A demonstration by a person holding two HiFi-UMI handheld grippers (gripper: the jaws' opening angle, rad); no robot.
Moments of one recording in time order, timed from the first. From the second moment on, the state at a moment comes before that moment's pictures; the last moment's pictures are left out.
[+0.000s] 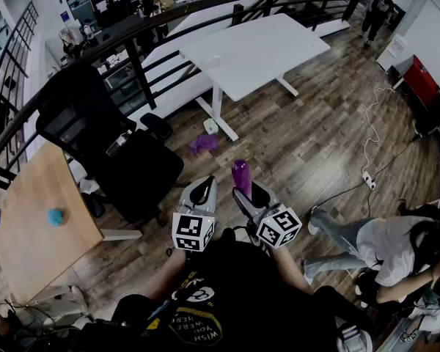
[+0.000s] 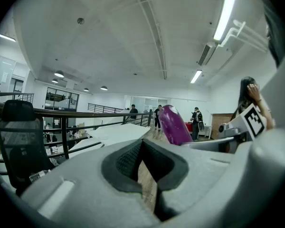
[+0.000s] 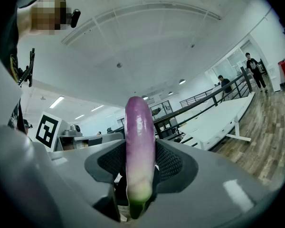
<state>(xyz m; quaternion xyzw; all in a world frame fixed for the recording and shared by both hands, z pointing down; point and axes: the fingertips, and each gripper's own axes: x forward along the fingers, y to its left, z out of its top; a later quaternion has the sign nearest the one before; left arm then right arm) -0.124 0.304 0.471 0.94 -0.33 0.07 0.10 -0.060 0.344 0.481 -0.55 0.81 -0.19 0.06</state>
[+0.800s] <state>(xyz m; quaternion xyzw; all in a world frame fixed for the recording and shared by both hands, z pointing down) -0.087 0.297 0.475 0.94 -0.32 0.07 0.10 -0.023 0.343 0.484 -0.55 0.81 -0.19 0.07</state>
